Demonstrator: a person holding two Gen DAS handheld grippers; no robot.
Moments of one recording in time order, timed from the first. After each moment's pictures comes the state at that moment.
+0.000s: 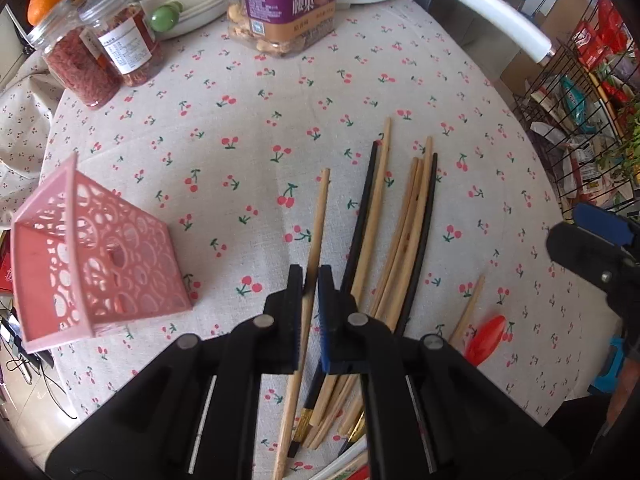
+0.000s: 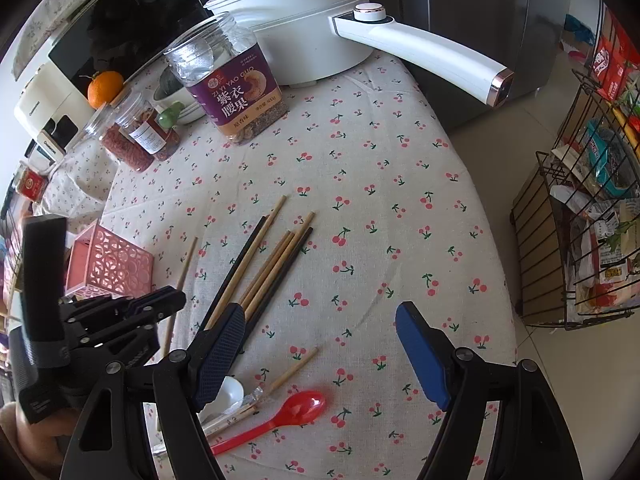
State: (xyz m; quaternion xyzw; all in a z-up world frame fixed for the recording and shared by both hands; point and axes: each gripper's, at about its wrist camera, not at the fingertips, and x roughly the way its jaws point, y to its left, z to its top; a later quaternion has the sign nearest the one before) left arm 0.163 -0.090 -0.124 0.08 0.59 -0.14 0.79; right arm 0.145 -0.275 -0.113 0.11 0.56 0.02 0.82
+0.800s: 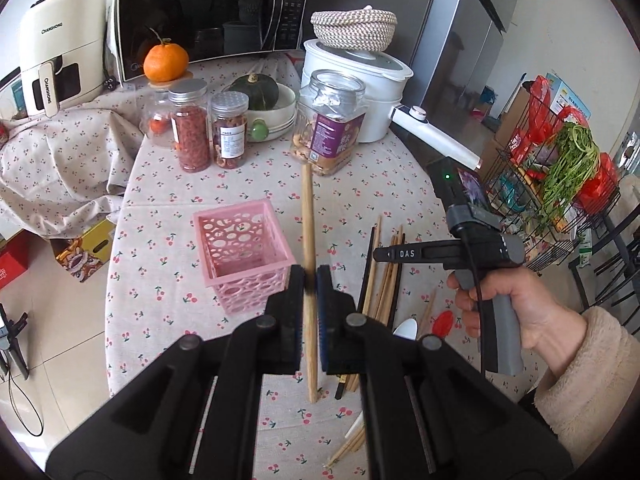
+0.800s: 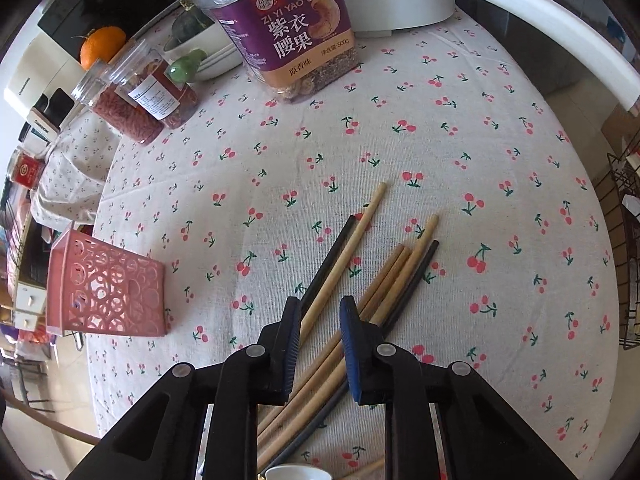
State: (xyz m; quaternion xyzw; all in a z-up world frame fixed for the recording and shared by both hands) left arm 0.097 0.031 -0.032 -0.02 0.42 -0.18 0.89; right arm 0.211 -0.196 -0.177 0.12 0.60 0.05 0.79
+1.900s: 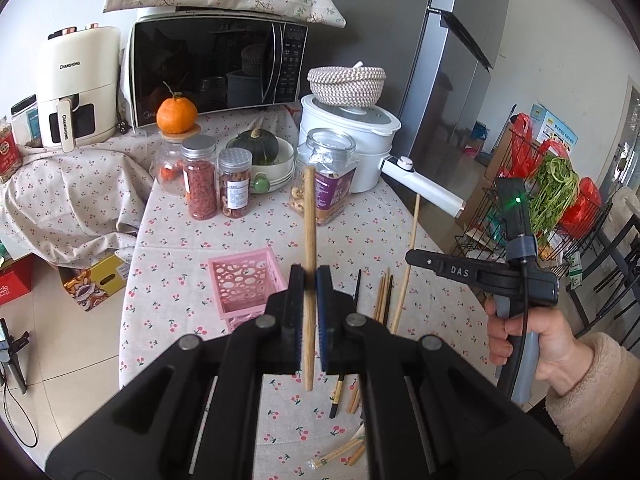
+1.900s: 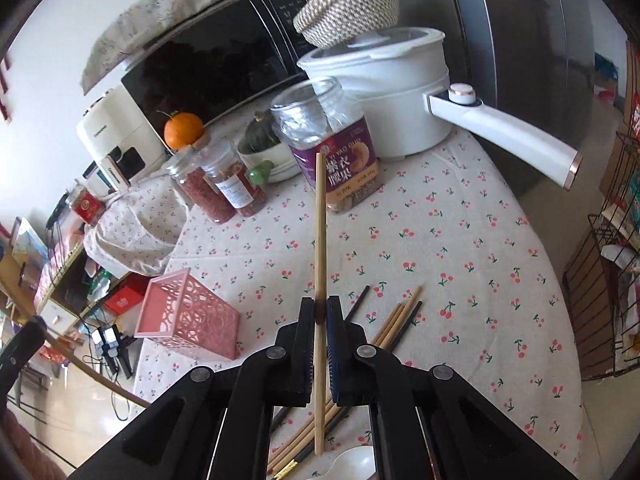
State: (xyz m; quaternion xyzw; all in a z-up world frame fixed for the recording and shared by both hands) left arm 0.069 0.041 0.012 -0.03 0.33 -0.18 0.92; right arm 0.145 -0.215 -0.072 0.13 0.42 0.10 0.89
